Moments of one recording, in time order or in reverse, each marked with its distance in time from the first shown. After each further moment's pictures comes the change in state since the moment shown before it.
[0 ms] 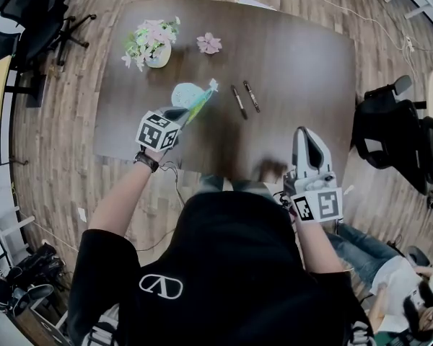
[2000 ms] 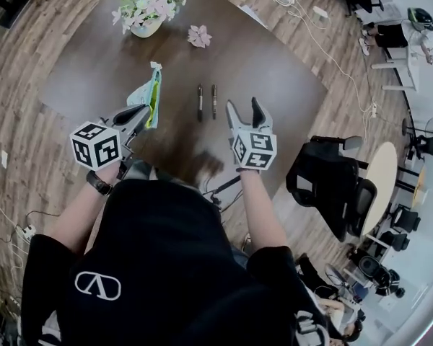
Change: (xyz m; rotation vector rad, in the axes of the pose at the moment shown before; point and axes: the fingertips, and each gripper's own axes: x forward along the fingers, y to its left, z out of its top) left arm -0.089 -0.047 0.038 -0.631 -0.546 0.021; right arm 0.156 -0.037 -0.139 -0.242 0.501 0.157
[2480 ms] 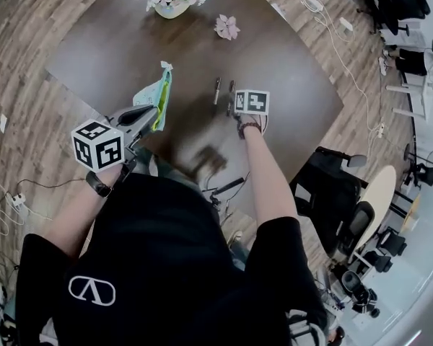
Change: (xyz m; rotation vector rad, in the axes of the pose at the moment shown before) left arm -0.014 0.012 -0.039 -0.096 0.004 0.034; right arm 0.143 -0.001 -0.164 0.069 0.703 0.126
